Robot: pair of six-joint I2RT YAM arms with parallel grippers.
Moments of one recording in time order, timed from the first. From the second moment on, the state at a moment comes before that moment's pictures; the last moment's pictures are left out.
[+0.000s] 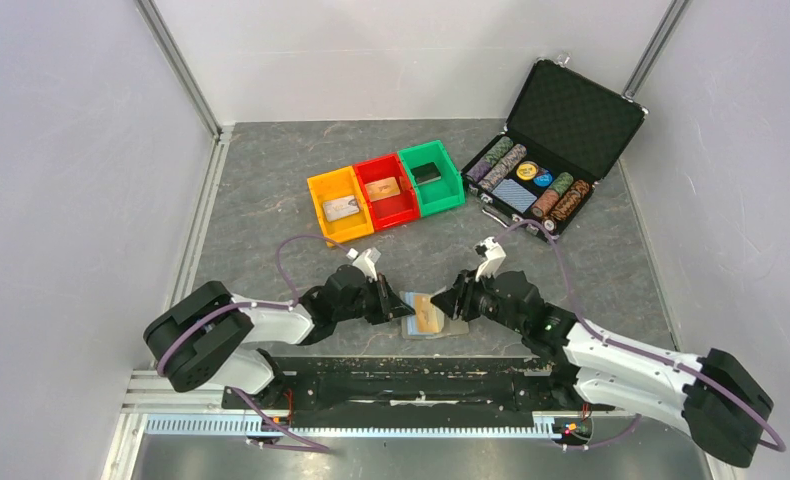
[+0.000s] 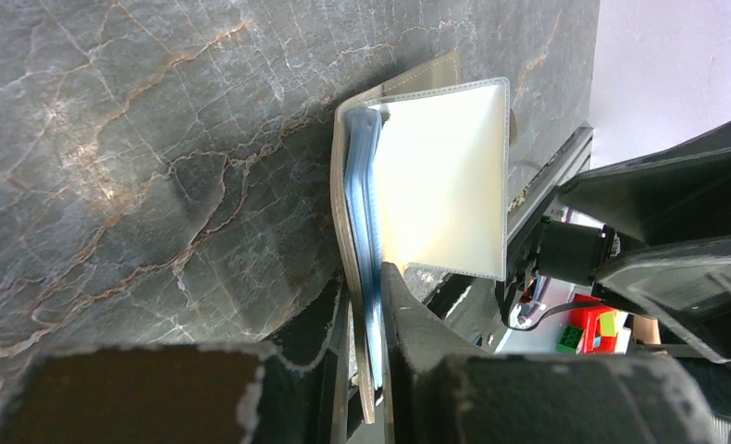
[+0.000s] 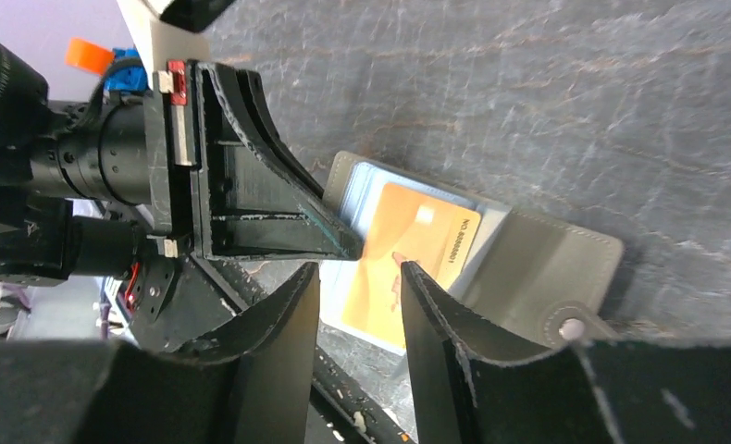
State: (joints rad) left arm -0.83 1.42 0.32 0.57 0.24 -1.01; right arm 0.87 0.87 0.30 0.20 0.01 0.66
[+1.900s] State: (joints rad) left arm -0.84 1.37 0.39 0.30 0.17 -0.93; right arm 0.83 1.27 0.15 0.62 -0.14 0.77
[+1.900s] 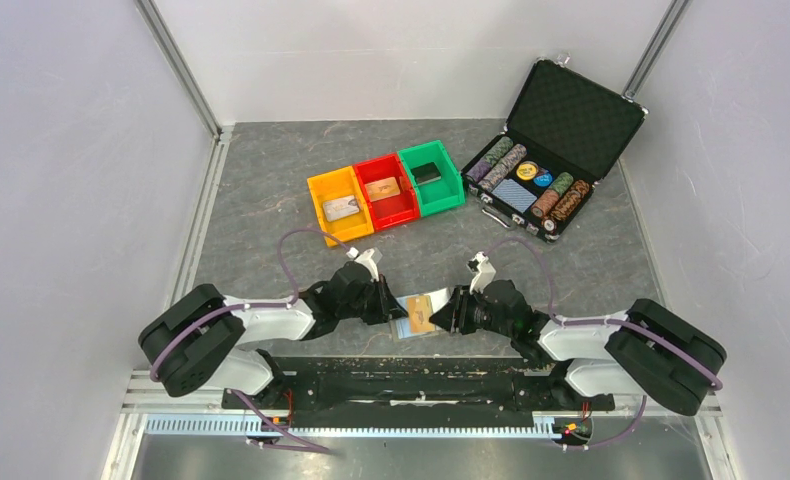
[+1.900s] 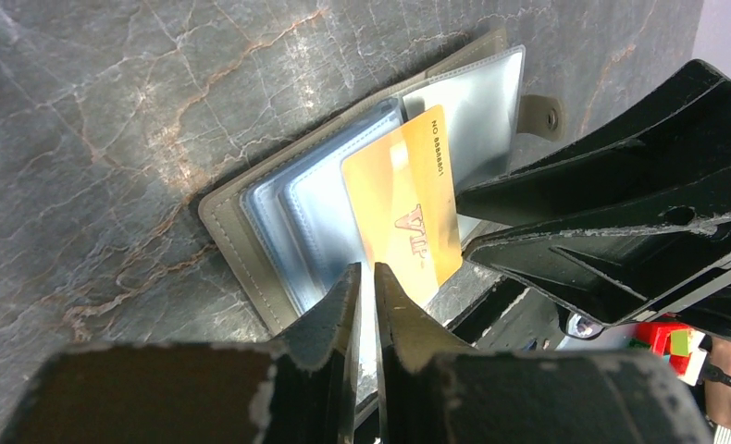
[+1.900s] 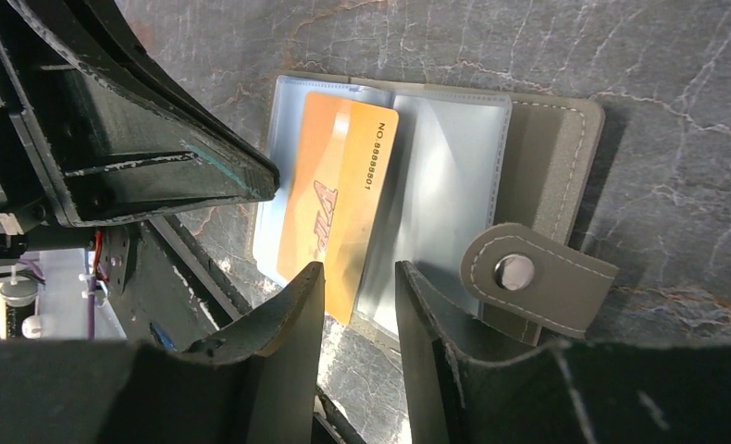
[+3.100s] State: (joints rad) left arm -0.84 1.39 0.38 0.35 0.17 -0.93; right arm 0.74 1.37 0.06 0.91 -0.30 0.88
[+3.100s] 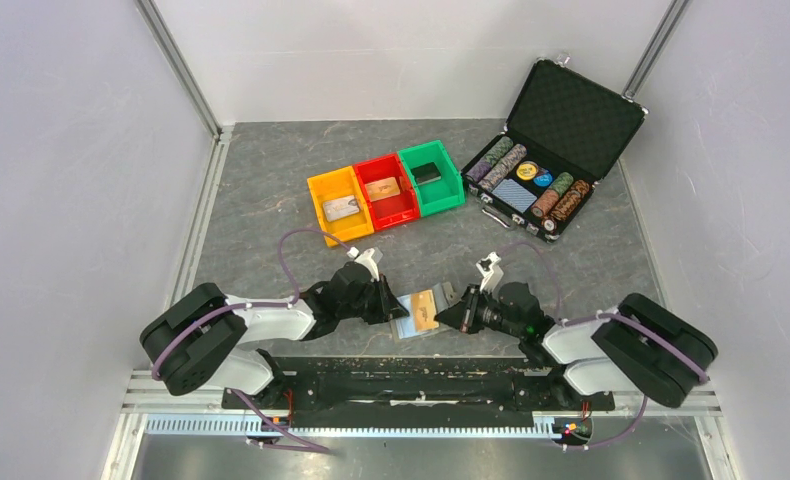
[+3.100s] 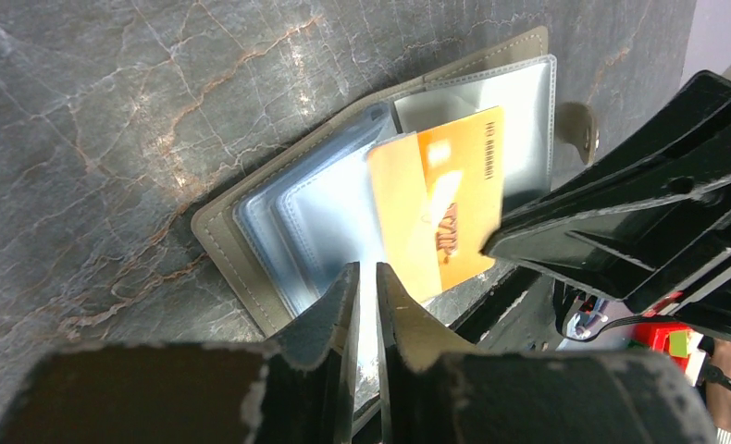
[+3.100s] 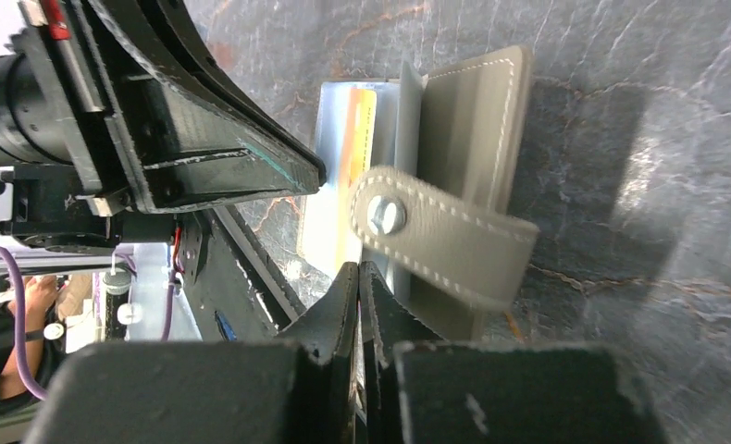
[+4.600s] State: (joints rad) left arm -0.84 1.09 0.91 -0.45 0.42 -0.40; right arm 0.58 0.94 0.33 0.34 -0.94 0.35
